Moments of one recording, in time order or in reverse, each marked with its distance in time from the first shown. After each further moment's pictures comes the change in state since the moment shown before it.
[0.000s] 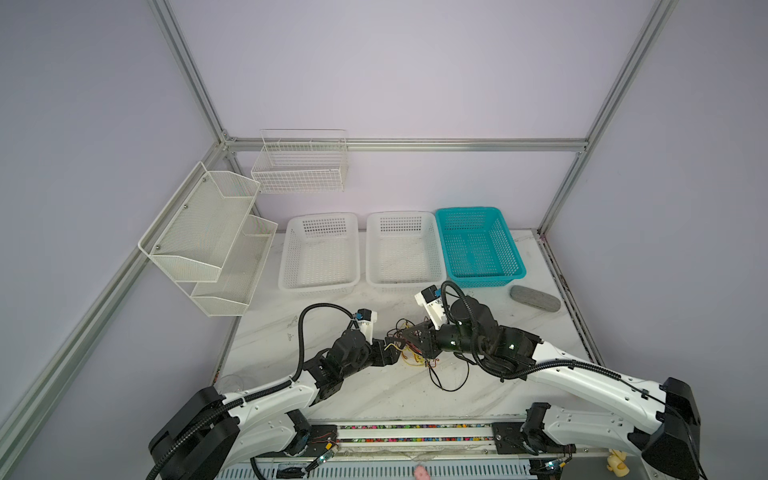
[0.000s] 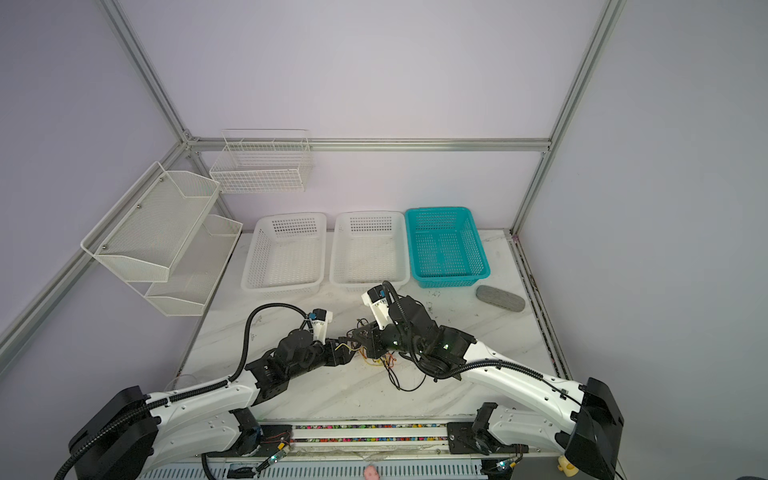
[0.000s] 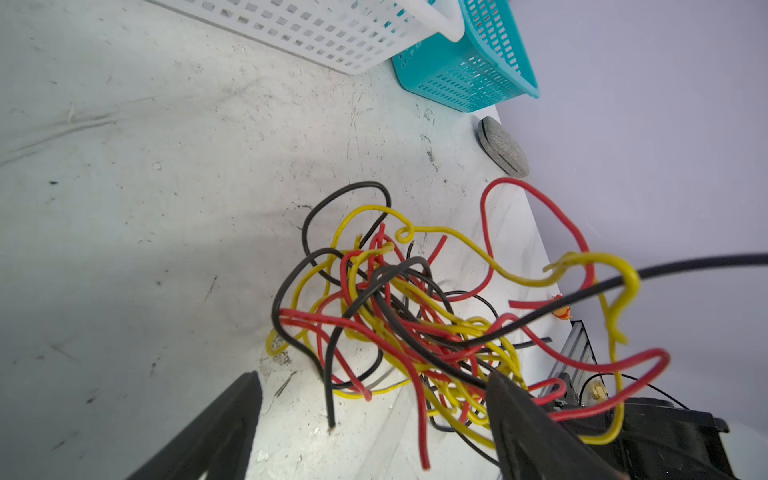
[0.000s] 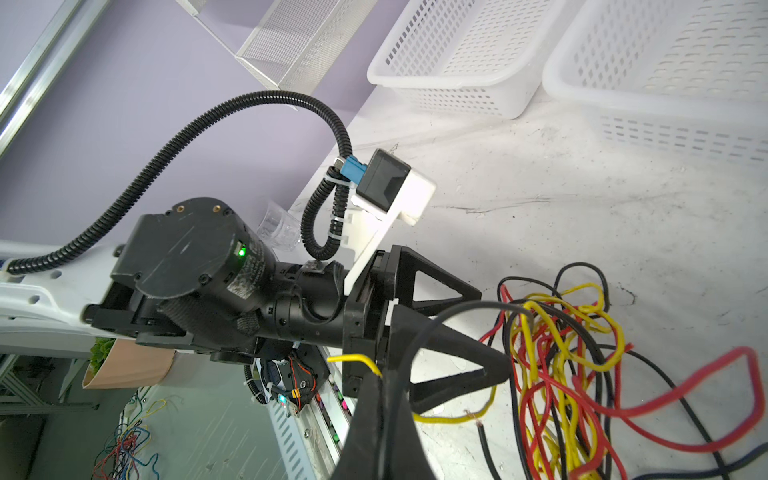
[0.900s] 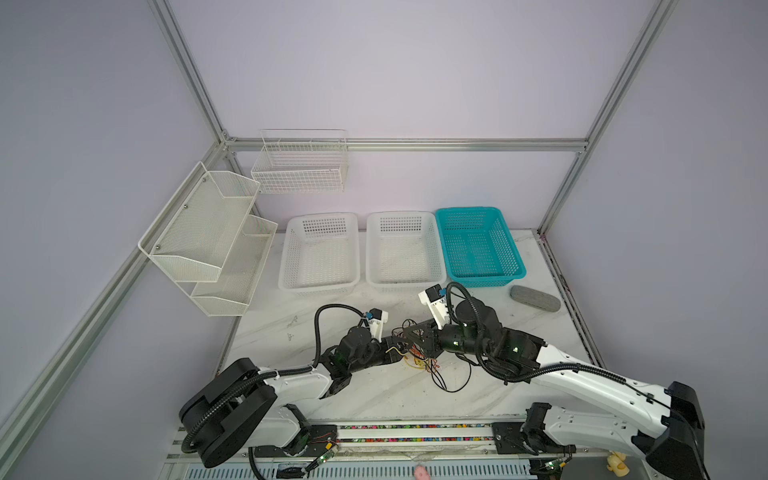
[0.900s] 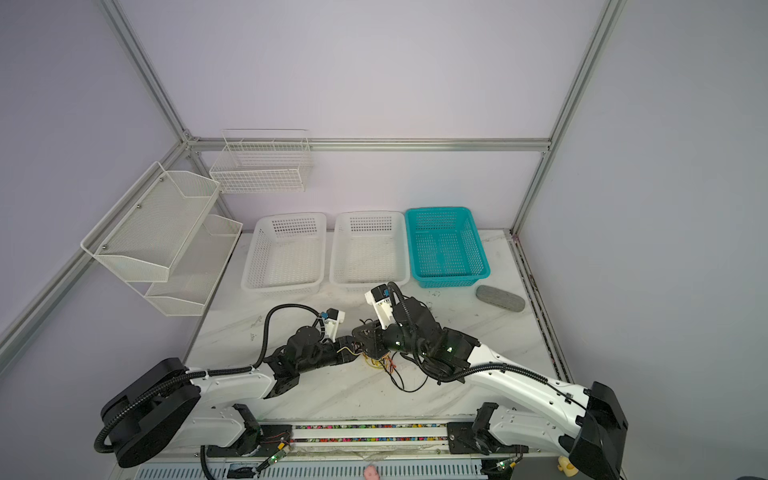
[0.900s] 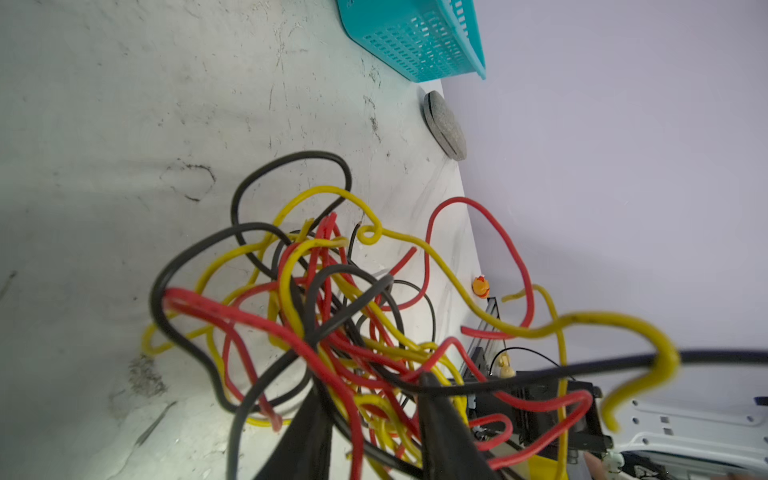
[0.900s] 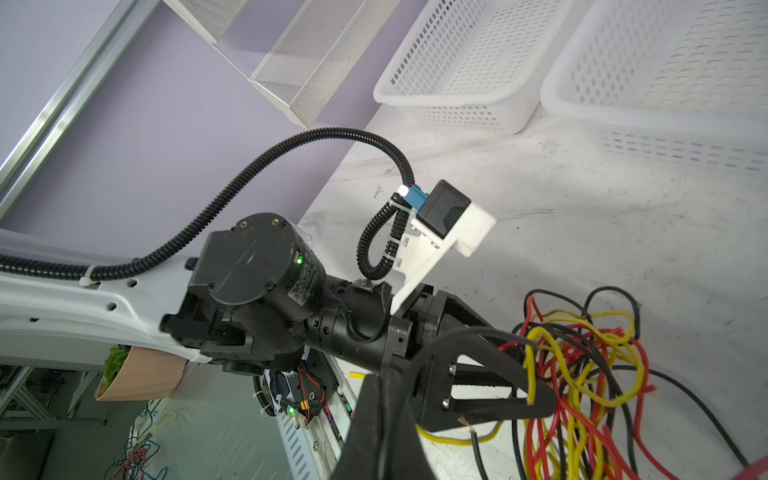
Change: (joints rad) left arm 0.004 0.236 0.008 0.276 0.212 -0.158; right arm 0.000 -0.043 -0.020 0.038 0.010 0.025
